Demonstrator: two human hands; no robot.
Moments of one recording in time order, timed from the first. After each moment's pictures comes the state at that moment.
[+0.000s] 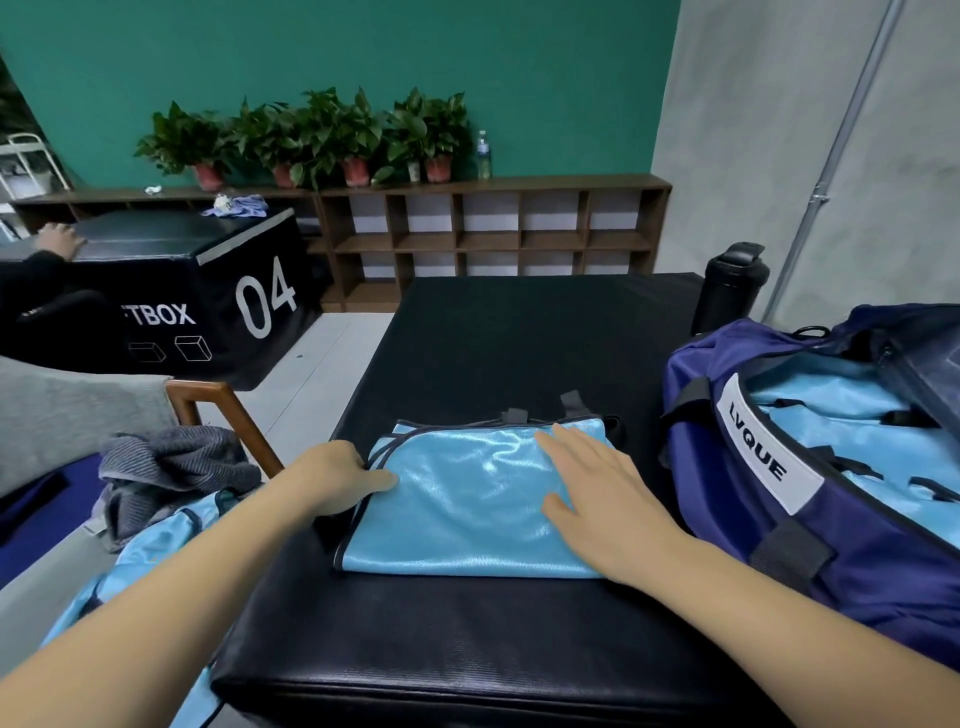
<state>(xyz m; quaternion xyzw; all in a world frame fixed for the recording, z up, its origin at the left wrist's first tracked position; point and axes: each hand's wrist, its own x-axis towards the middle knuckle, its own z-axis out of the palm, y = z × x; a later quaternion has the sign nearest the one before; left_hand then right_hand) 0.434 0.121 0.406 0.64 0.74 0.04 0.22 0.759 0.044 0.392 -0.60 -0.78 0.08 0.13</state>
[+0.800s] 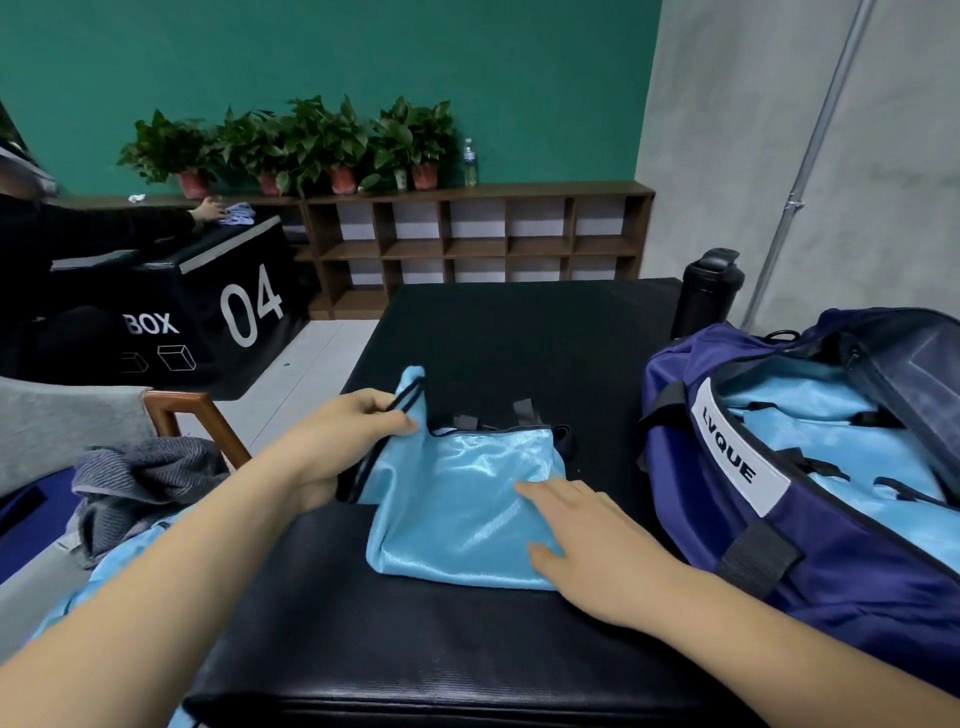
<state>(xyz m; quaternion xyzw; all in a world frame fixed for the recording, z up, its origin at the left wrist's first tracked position) 0.483 0.101 0.465 0.54 0.58 0.32 0.52 0.768 0.017 0.390 -0.57 -0.81 0.12 0.09</state>
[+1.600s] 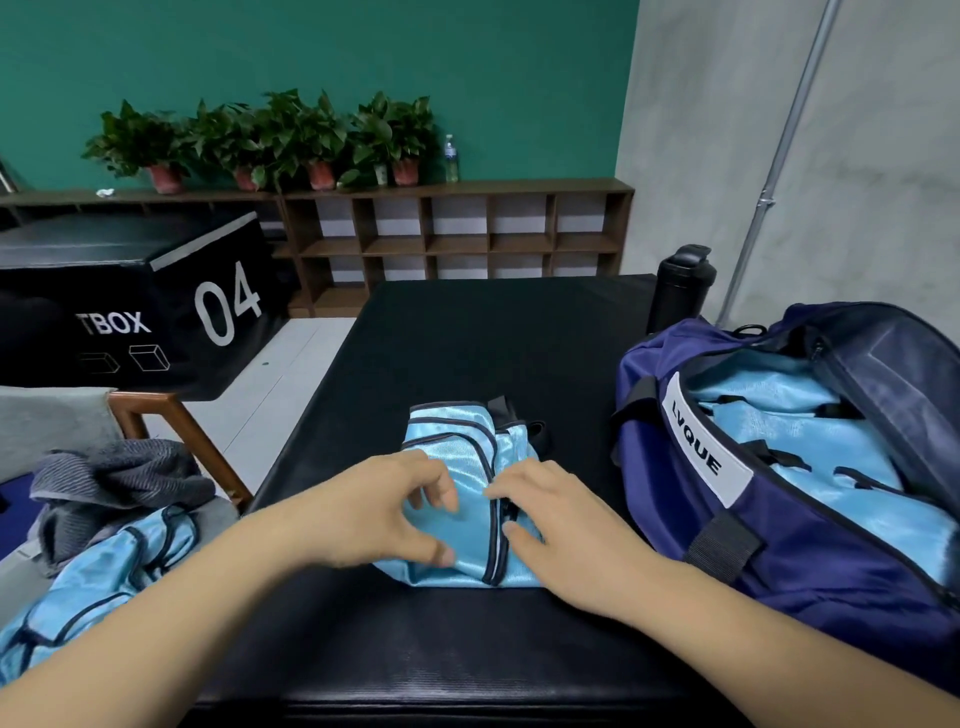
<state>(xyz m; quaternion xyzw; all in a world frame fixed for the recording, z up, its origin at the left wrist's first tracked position) 0.517 0.062 0.442 0.86 0.45 0.07 0.25 0.776 0.021 0.388 -0.51 -0.83 0.10 0.20</state>
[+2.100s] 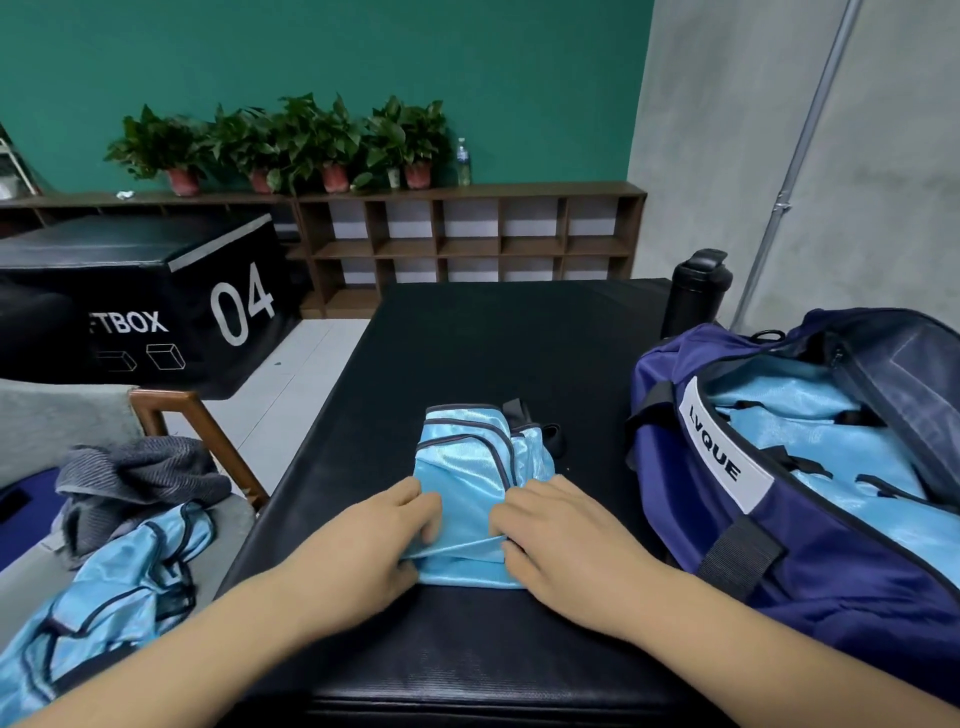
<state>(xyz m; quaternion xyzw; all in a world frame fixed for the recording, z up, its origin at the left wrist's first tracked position) 0.492 0.041 0.399 0.89 0.44 0.07 0.12 0.758 0.016 0.390 -0.44 -0.89 -0.02 0.12</state>
